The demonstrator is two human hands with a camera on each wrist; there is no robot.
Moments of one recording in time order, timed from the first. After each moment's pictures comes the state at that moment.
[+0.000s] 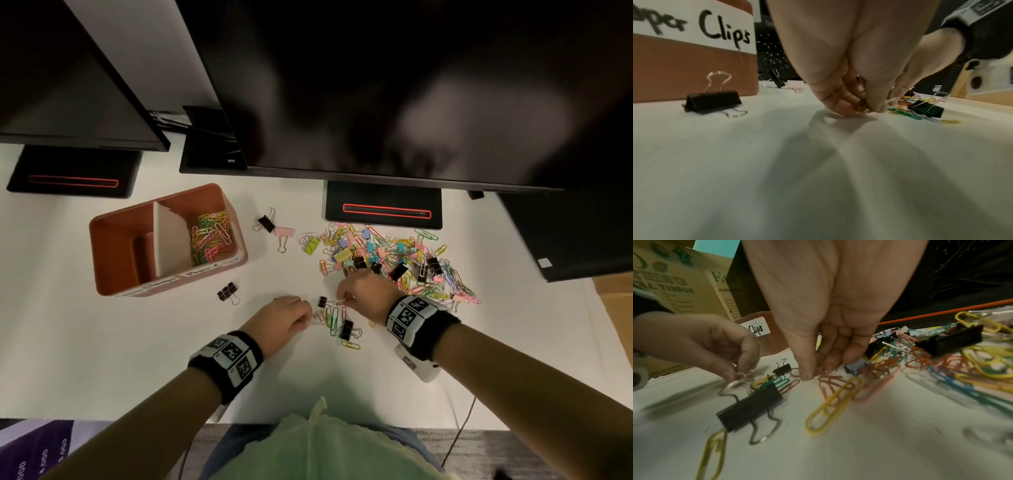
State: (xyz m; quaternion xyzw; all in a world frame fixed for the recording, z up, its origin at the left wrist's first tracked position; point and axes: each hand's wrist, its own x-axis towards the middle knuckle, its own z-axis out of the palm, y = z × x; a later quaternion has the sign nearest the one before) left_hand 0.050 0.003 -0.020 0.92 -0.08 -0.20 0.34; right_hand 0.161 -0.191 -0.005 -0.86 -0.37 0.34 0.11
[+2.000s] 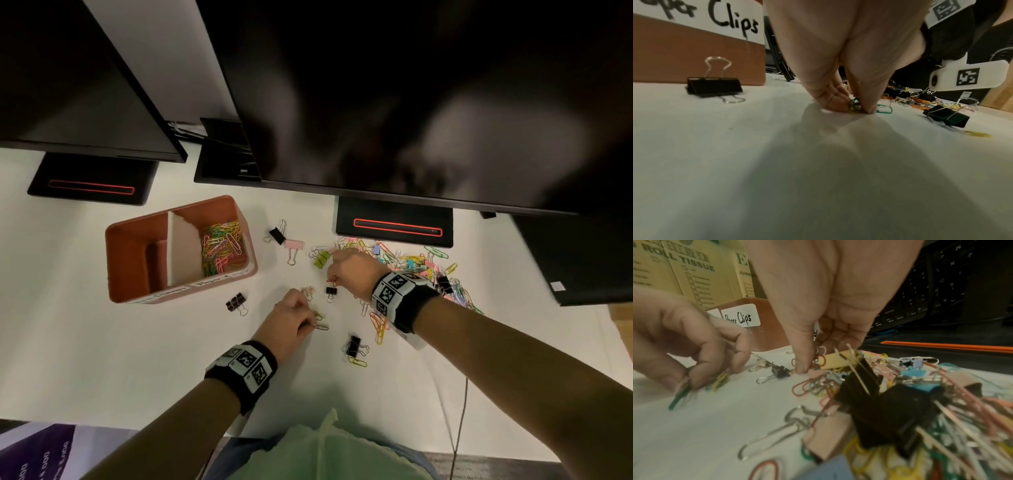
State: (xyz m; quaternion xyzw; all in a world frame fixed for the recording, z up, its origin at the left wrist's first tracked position) left_hand 0.055 0.001 -0.038 0.91 0.04 -0.16 0.39; right_hand 0.208 -0.140 -0.006 -0.84 -0.48 0.27 0.00
